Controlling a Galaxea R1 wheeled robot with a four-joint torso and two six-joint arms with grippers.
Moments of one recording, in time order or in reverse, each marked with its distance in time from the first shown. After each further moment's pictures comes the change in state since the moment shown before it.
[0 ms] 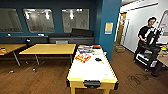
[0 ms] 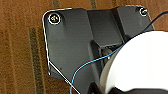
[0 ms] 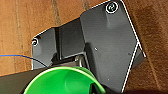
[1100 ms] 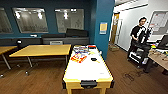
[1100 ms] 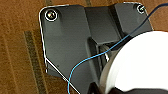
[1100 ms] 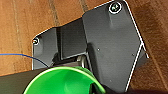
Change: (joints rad) left arm 0.005 0.005 0.000 0.000 0.009 0.000; right arm -0.003 0.044 -0.052 -0.012 0.004 0.000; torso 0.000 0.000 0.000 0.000
